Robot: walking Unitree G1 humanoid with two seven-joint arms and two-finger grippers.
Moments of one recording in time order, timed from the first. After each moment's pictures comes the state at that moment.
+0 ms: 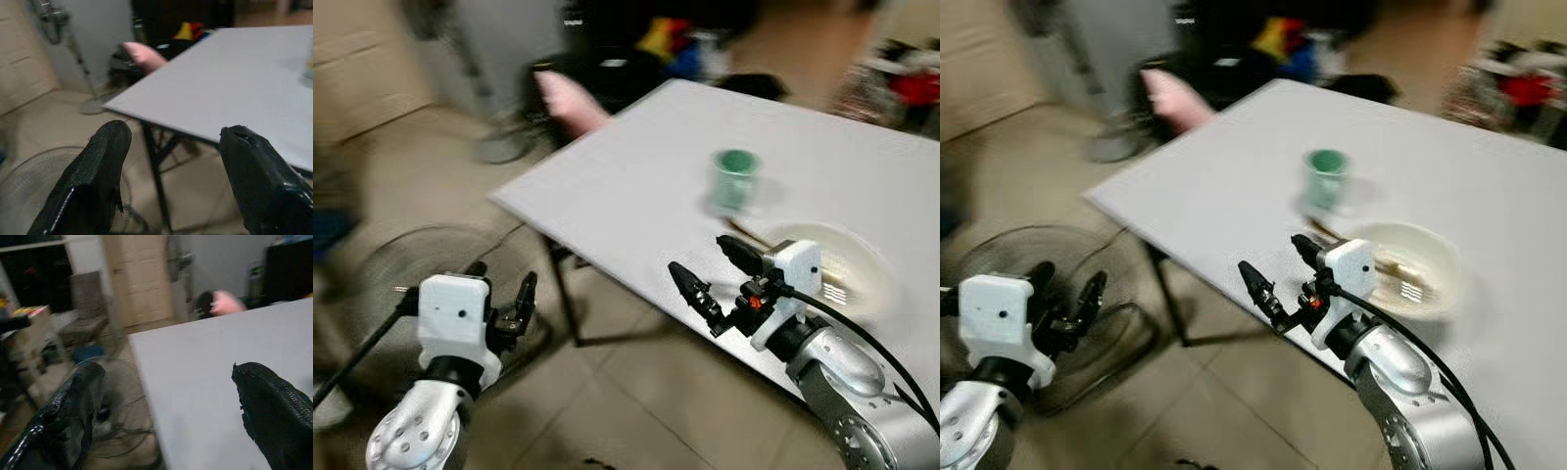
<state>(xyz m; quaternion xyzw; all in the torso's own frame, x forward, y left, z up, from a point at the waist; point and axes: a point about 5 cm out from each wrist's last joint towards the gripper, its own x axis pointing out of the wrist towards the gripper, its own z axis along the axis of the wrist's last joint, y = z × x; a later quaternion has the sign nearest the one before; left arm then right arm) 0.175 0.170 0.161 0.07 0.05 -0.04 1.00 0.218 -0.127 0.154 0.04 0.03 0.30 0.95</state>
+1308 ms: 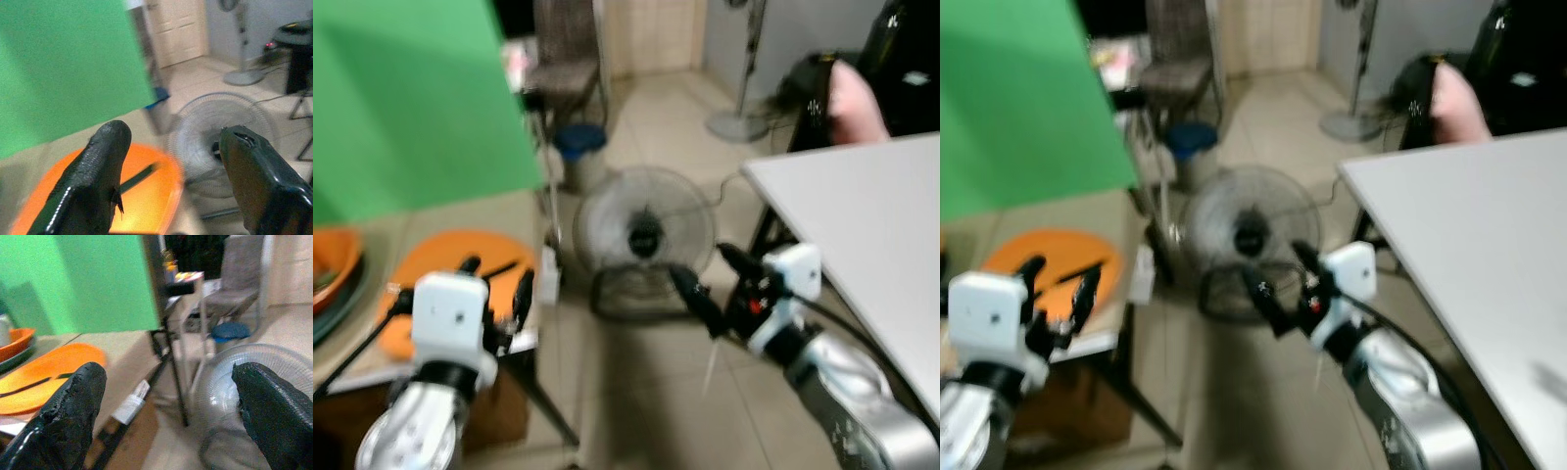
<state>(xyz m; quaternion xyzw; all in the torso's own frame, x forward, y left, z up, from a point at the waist) 0.168 0.172 0.170 0.10 0.03 -0.03 0.99 0.218 -0.126 0.146 0.07 0.05 0.29 0.95</state>
